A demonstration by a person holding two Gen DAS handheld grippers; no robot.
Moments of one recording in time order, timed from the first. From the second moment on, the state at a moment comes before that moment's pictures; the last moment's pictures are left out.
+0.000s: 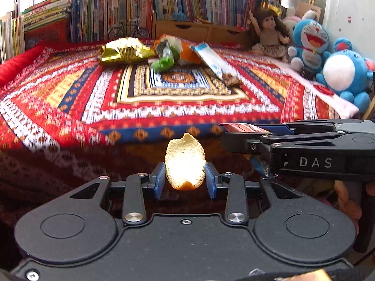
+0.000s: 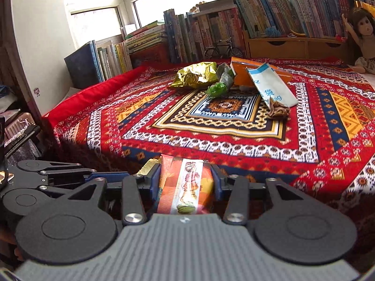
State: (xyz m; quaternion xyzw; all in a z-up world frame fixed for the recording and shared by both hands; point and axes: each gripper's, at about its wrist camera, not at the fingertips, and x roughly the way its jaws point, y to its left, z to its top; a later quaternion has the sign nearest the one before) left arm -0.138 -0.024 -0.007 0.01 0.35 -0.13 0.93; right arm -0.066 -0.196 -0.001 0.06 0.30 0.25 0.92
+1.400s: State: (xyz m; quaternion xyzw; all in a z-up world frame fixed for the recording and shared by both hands) left arm -0.109 -0.039 -0.276 -0.02 0.63 -0.07 0.77; right arm -0.068 -0.207 -0.282 0.23 0.60 0.08 0.76
